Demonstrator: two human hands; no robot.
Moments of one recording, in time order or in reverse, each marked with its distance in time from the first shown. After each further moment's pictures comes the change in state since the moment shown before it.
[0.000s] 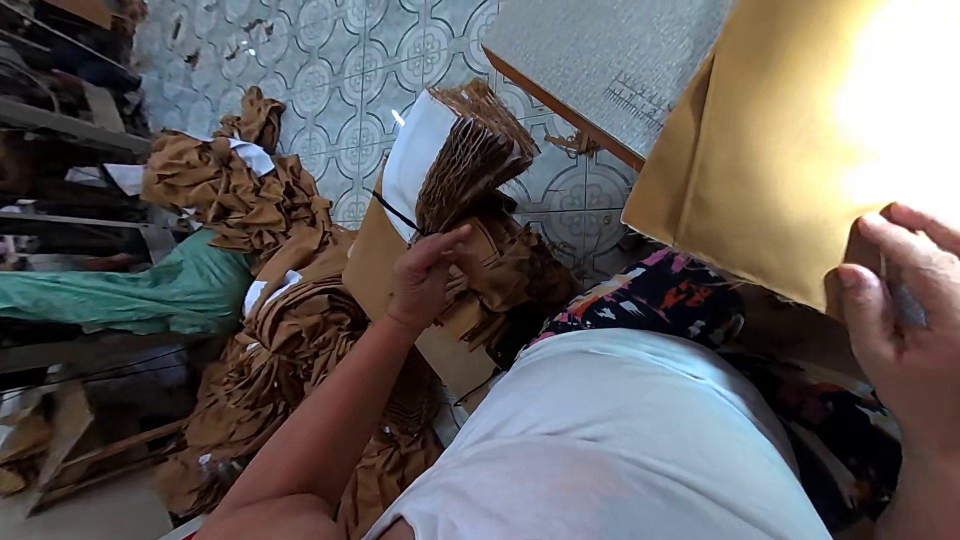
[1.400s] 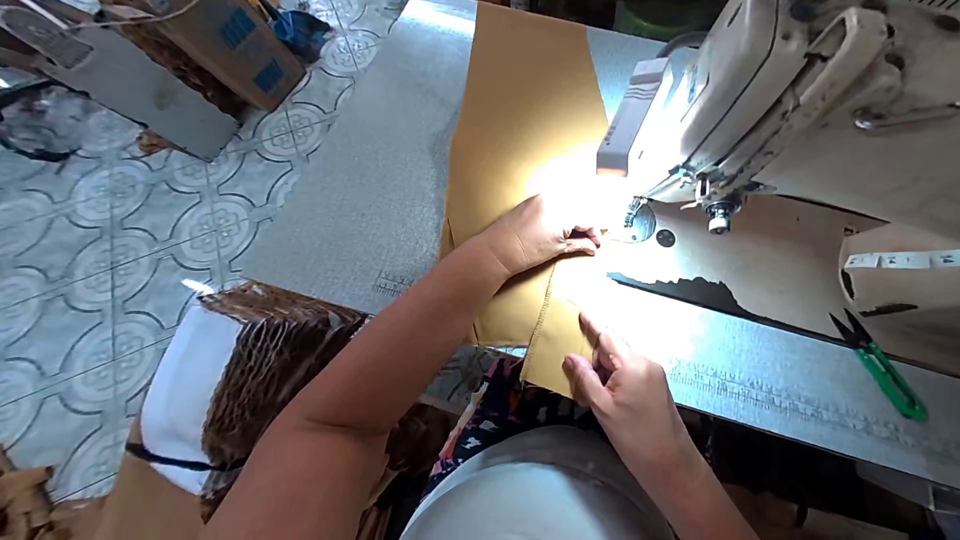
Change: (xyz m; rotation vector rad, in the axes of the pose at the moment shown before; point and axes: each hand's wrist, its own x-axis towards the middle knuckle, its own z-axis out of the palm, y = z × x) left_hand 0.310 0.185 0.250 -0.231 -0.538 0.878; right_hand 0.020 -0.066 -0.024 0.363 0.007 0.590
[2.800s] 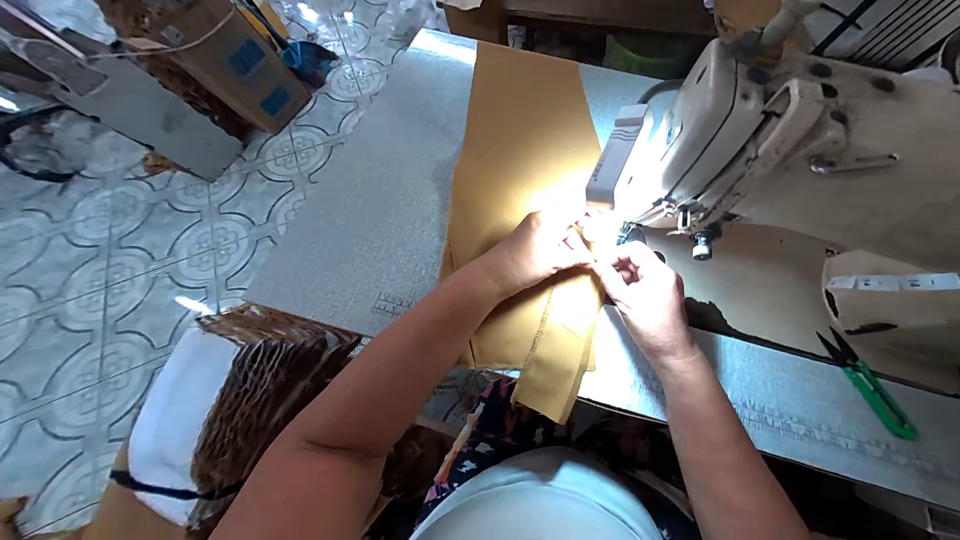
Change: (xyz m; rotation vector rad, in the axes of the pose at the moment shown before) left_hand 0.009 0.018 -0.004 -0.388 0.132 -0.331; right_hand 0.113 0.030 -0.026 0.117 0.243 -0.213
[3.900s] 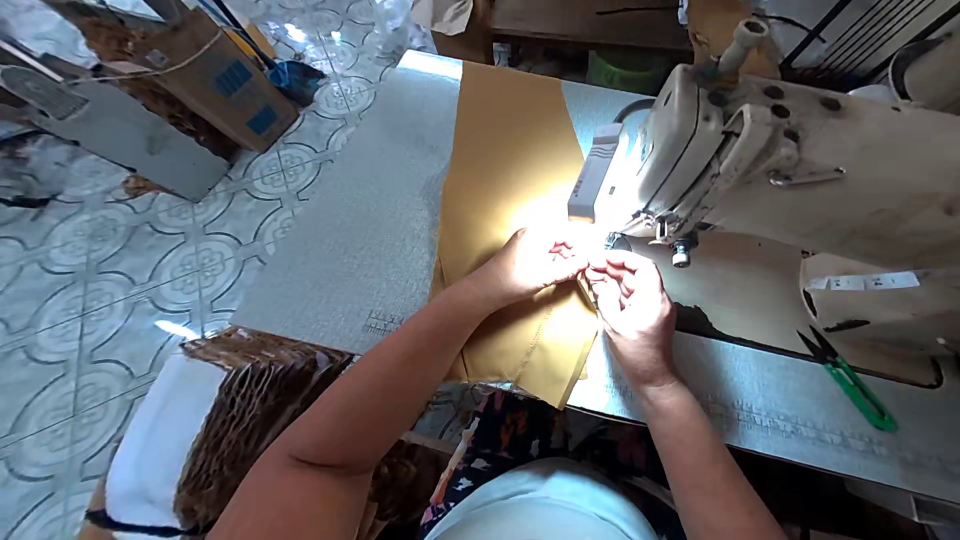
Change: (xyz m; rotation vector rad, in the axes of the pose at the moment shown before) left_hand -0.005 0.016 -0.001 -0.030 -0.055 -0.090; right_hand -0.019 -0.008 0.014 0.174 0.220 -0.079
